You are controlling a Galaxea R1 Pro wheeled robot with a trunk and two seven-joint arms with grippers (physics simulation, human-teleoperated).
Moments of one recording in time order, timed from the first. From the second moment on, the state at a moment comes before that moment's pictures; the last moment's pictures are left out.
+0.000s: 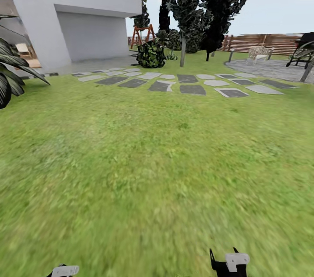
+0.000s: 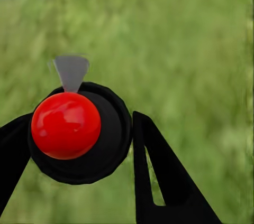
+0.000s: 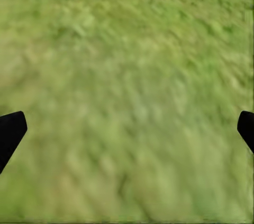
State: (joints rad) left arm -0.36 0.22 -0.73 -0.09 0.78 -0.54 -0.01; right arm -0.36 -0.04 -0.17 -0.11 0.34 -0.75 -0.18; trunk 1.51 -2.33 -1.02
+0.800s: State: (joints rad) left arm -0.36 0.22 -0.73 -0.09 0.78 -0.54 -0.01; right arm -0.36 -0.04 -0.17 -0.11 0.34 -0.75 -0.18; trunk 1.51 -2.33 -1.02
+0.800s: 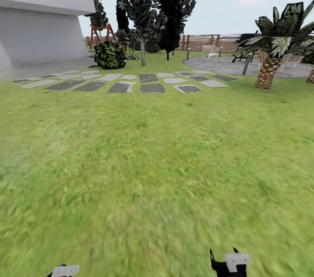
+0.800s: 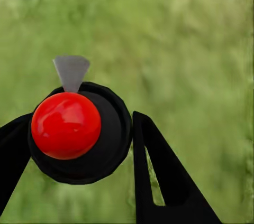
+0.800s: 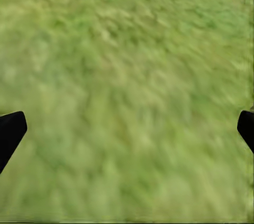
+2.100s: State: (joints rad) left arm -0.36 0.21 -0.73 -0.09 0.78 -0.54 -0.01; right arm -0.36 -0.04 -0.17 -0.11 0.34 -0.75 -0.18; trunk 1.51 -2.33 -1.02
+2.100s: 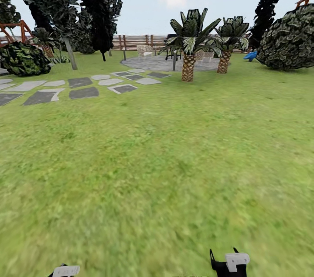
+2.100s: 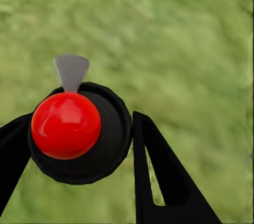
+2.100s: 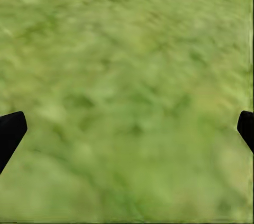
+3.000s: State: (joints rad) left arm -0.36 0.21 -0.73 -0.08 0.78 -0.54 -0.01; right arm -0.36 -0.04 -0.17 -0.11 0.34 -0.75 -0.18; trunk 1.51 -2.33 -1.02
